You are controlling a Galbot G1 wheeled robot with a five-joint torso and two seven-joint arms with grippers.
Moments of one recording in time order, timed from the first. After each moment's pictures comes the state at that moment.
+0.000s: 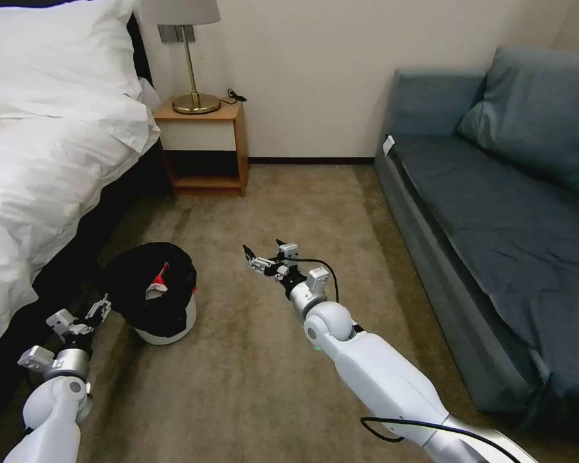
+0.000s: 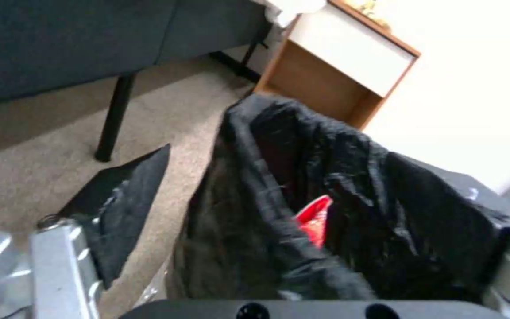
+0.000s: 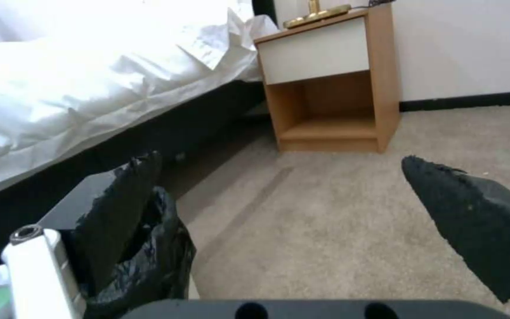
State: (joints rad) left arm 1.17 -1.18 -0.84 -1.30 -0.87 -0.05 0.25; right arm -0.68 1.35 -0.22 1.38 0.67 0.09 0.06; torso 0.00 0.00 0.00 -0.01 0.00
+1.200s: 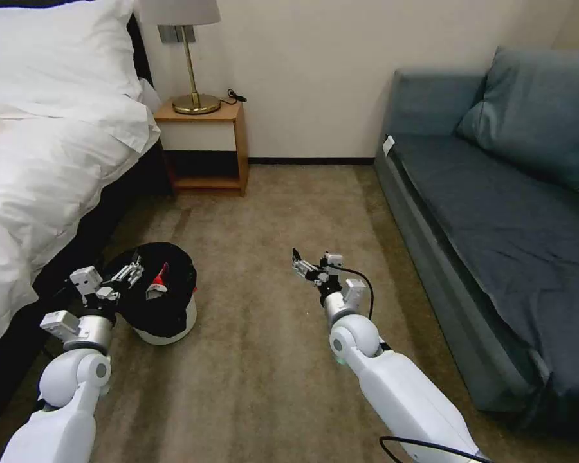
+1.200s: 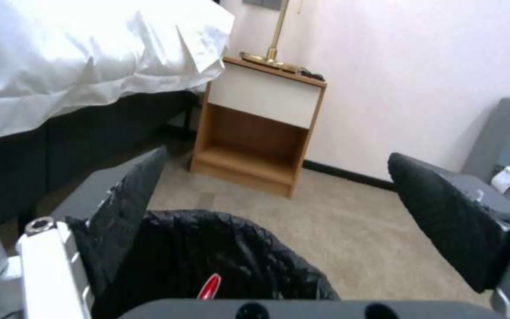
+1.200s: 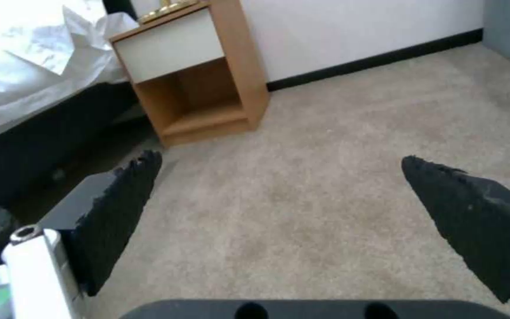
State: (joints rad) left arm 1.24 -1.16 -0.71 -1.70 -0.65 -0.09 0.04; right arm -0.85 1.29 -0.05 1.48 0.67 0.06 0.28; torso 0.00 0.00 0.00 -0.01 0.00
